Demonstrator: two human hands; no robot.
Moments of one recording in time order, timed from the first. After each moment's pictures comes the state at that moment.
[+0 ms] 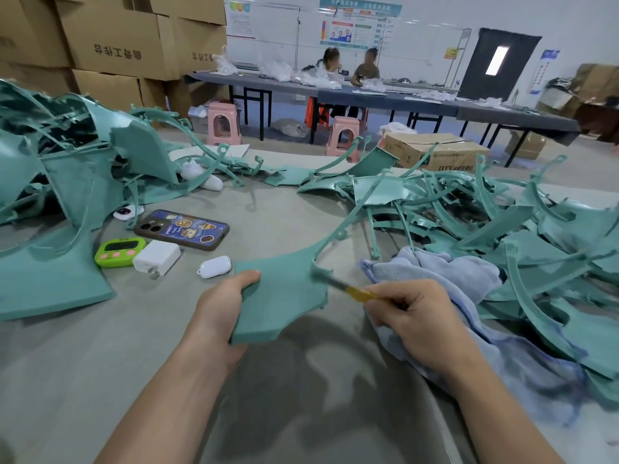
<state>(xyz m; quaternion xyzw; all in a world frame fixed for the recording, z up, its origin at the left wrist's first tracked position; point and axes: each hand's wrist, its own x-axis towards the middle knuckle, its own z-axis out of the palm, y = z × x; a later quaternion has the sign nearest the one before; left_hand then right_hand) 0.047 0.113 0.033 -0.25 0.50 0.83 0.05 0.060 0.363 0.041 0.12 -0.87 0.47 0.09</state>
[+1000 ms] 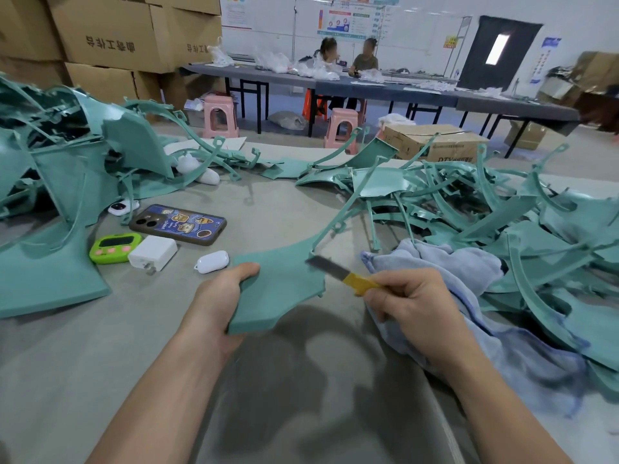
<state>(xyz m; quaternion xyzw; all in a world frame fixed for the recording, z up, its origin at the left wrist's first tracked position) 0.039 0.109 0.032 -0.23 0.51 0.82 0.06 0.056 0.357 0.035 0.11 -0.82 0.56 0.07</state>
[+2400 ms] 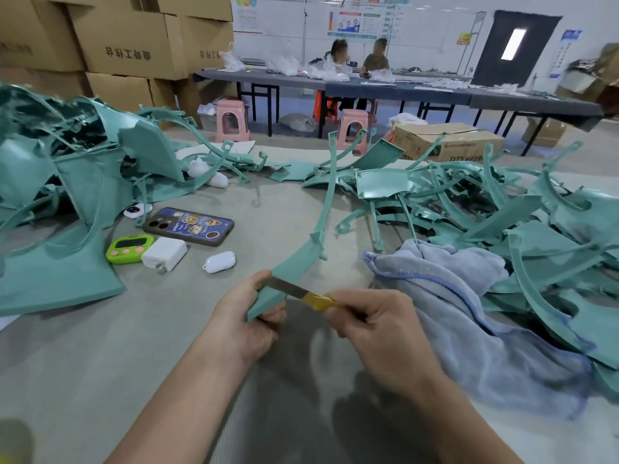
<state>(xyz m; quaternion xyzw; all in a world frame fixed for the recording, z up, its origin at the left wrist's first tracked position) 0.044 0.134 0.036 -0.23 0.36 0.89 0.13 0.084 0.317 0.033 0.20 -0.84 0.50 0.11</state>
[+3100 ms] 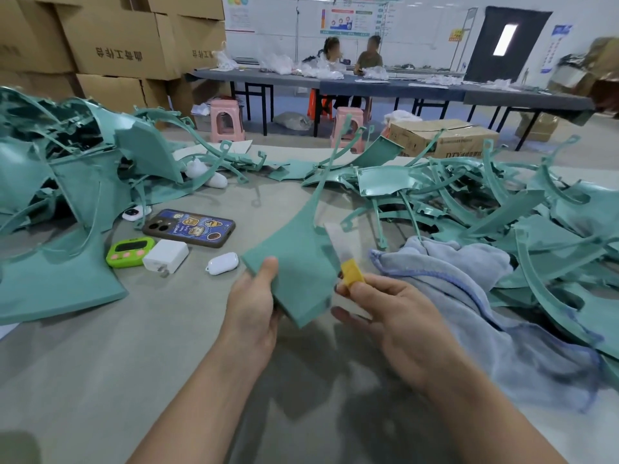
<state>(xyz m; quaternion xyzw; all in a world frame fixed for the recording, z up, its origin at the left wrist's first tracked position) 0.043 0.142 0.026 -0.16 0.44 0.88 -0.03 0.067 0.315 0.031 0.00 -0.56 0.82 -0.09</state>
